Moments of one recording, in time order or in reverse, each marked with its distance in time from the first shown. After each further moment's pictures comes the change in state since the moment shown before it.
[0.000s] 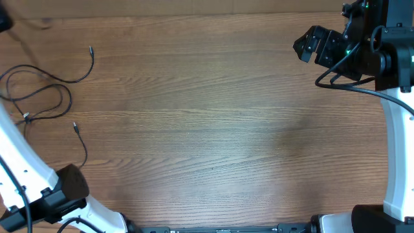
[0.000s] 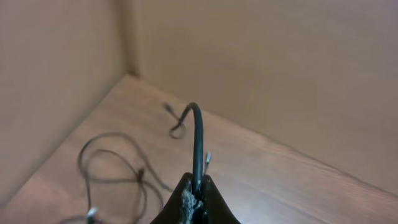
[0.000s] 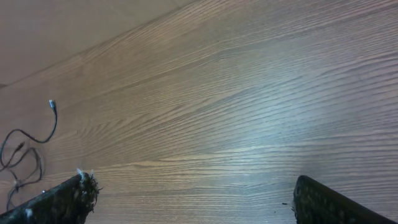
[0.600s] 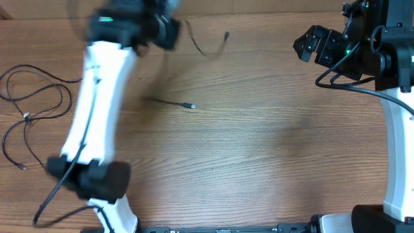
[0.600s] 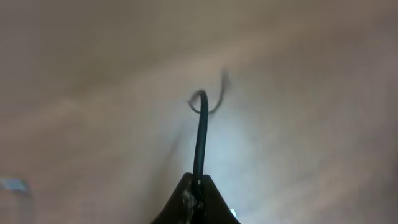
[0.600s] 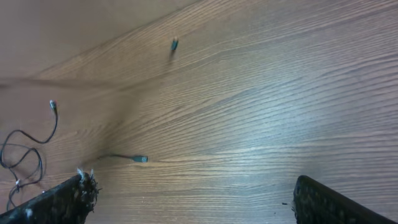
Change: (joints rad) left arm -0.673 0.055 -0.297 0.098 0.040 0.245; right arm 0.000 0.000 0.000 0.002 0.000 0.000
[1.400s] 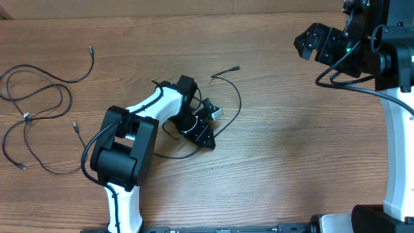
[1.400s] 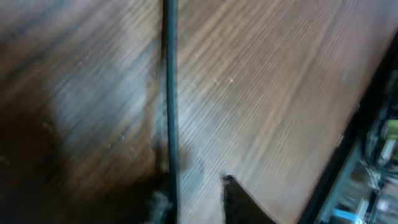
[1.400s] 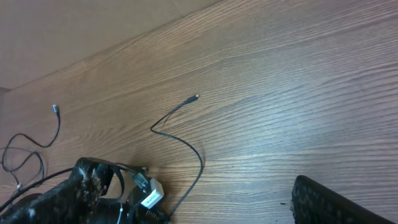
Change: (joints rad) left arm -0.194 0.169 -0.955 0.204 0.480 0.228; right arm 0.000 0.000 0.000 0.028 0.000 0.000
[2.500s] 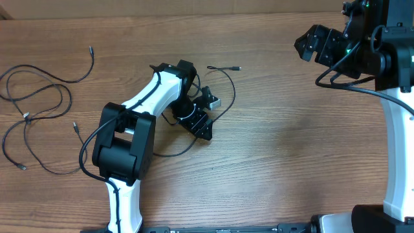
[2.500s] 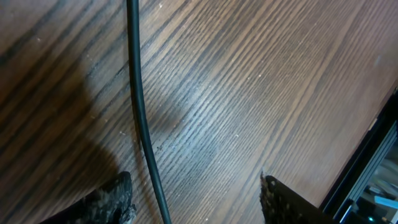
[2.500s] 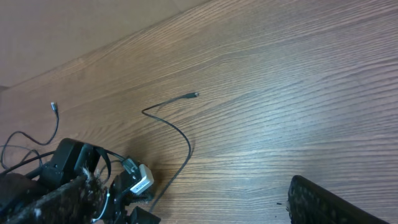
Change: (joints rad) left arm 0.027 0.042 0.216 -0.219 -0.144 0.123; right arm 0.000 0.000 0.000 -0.015 0.000 0.000
